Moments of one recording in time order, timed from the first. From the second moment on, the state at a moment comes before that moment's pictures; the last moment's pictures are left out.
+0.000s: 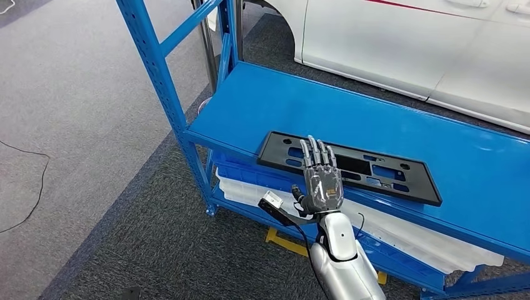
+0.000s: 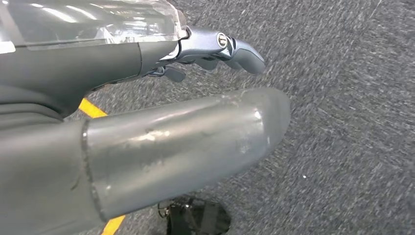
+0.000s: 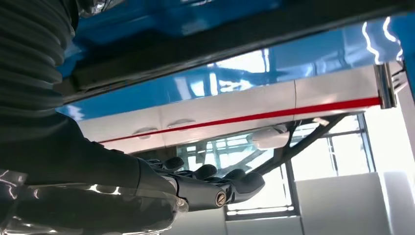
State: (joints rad) left arm -0.09 -0.10 0.76 -0.23 -0.53 0.31 -0.31; right arm -0.39 0.18 0.27 -1.02 1.43 -0.70 0.08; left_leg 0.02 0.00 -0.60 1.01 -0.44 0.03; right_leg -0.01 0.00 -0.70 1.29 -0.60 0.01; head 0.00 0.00
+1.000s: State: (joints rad) left arm -0.10 -0.11 0.76 -0.23 -0.56 0.32 -0.30; right arm -0.57 0.14 0.34 -0.72 1.52 -0.64 0.19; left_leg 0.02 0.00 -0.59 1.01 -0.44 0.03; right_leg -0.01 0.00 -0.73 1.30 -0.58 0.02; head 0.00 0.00
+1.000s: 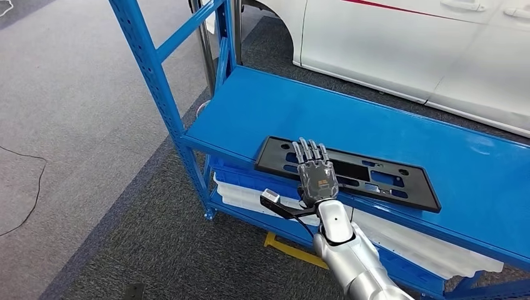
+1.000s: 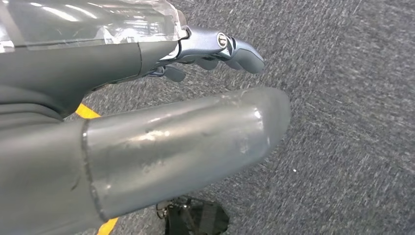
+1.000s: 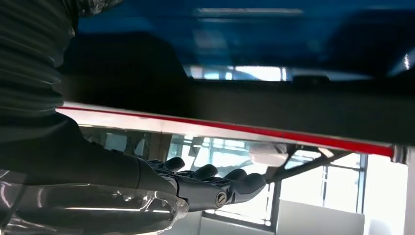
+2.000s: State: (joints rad) left arm -0.09 -0.11 0.79 -0.22 -0.55 0.31 -0.30; right arm -0.62 0.02 0.19 -0.65 1.27 -0.65 0.06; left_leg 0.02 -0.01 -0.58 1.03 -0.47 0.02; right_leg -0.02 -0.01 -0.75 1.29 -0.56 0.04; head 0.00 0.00
